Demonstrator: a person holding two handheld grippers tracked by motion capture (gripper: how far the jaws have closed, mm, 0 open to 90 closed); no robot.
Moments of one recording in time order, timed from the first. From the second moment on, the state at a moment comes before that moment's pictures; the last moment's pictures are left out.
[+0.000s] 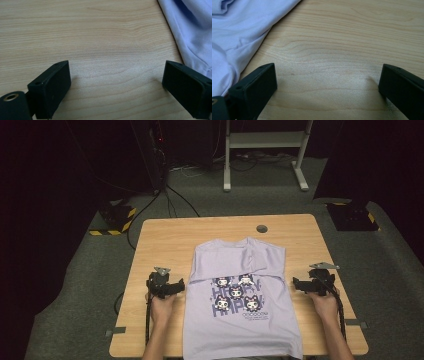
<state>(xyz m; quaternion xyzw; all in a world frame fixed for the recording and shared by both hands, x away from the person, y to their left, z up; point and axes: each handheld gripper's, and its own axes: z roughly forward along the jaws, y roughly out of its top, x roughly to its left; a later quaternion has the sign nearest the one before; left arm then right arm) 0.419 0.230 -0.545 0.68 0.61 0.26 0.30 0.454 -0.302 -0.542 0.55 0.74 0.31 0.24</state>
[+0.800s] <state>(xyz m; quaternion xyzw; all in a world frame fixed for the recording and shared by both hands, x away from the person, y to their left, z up) 0.434 0.142 -0.532 0.74 0.52 0.19 0.38 0.451 -0.200 -0.521 0.42 0.81 0.38 0.15</state>
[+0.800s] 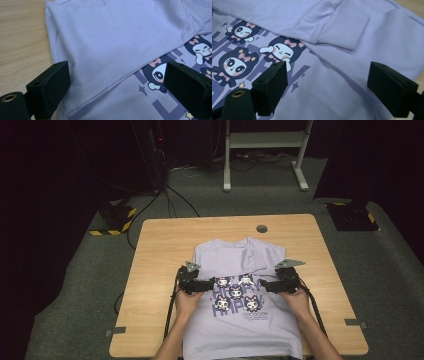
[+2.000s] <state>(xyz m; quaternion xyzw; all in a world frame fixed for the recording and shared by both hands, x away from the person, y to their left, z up) 0.446 0.130 -0.531 0.76 0.50 0.20 0.36 0.470 -0.190 -0.526 0.43 0.81 0.35 0.19</state>
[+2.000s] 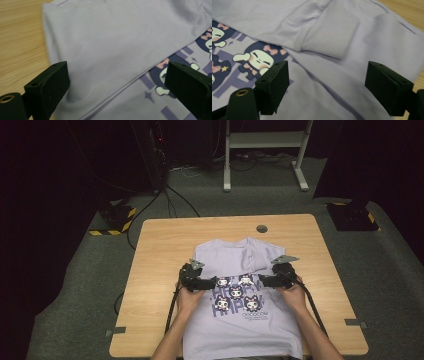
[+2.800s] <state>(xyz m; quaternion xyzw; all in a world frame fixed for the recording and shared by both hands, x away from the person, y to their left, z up) 0.463 0.121 -0.538 0.78 0.50 0.20 0.32 0.488 -0.181 -0.528 0.44 0.82 0.32 0.19</state>
